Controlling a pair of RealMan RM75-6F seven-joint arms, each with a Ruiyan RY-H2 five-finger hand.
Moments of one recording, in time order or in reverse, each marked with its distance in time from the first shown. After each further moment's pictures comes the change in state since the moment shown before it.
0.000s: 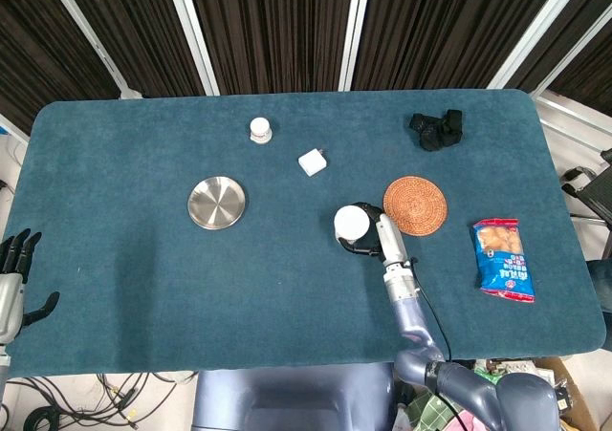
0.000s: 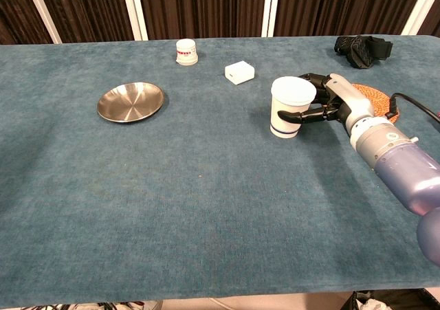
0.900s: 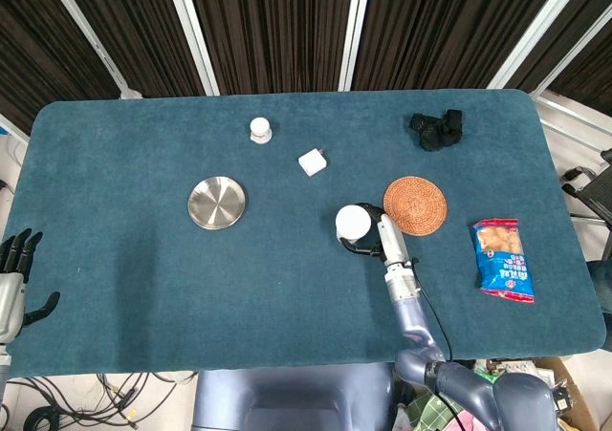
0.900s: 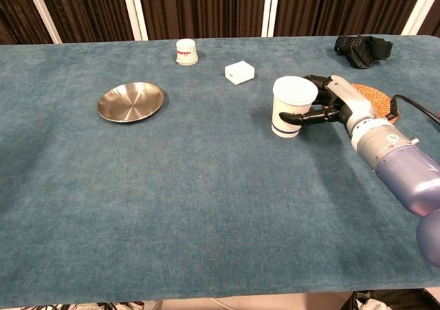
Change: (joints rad) left arm -0.003 0.001 0.000 0.001 -0.003 -0.005 0.003; right arm 0.003 -0.008 -0.005 0.032 -0.004 -0.004 0.018
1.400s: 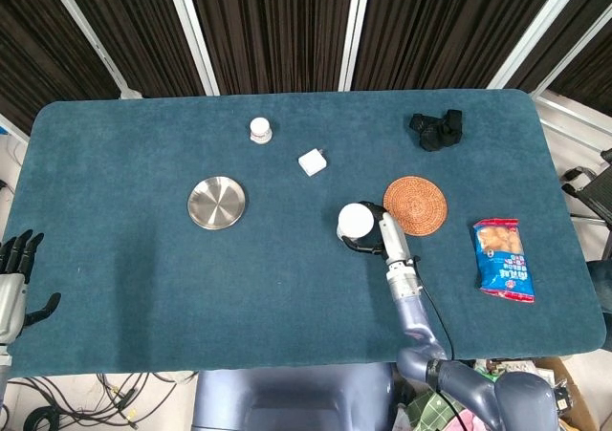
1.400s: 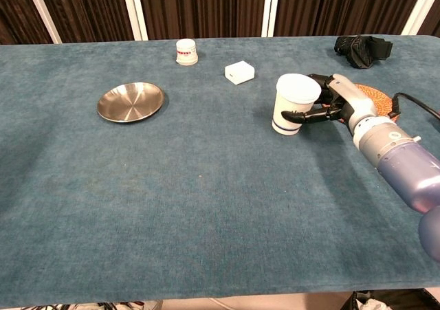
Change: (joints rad) left arm -0.001 0.000 0.003 -0.003 -0.005 -0.005 0.006; right arm 0.005 0.011 0.008 0.001 0.004 -0.011 0.007
